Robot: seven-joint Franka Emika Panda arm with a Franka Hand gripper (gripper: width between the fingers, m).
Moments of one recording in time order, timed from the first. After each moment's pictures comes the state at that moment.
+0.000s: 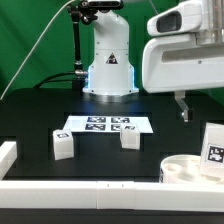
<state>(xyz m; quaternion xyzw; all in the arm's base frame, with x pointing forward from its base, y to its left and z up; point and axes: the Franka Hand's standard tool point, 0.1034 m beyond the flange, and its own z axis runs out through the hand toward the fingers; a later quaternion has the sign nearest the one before) 0.637 0.109 0.109 -0.99 0.11 -0.04 0.07</state>
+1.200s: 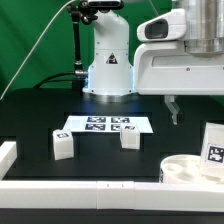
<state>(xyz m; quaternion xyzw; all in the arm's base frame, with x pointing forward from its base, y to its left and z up) 0.641 0.096 0.103 -0.97 0.22 0.01 0.05</state>
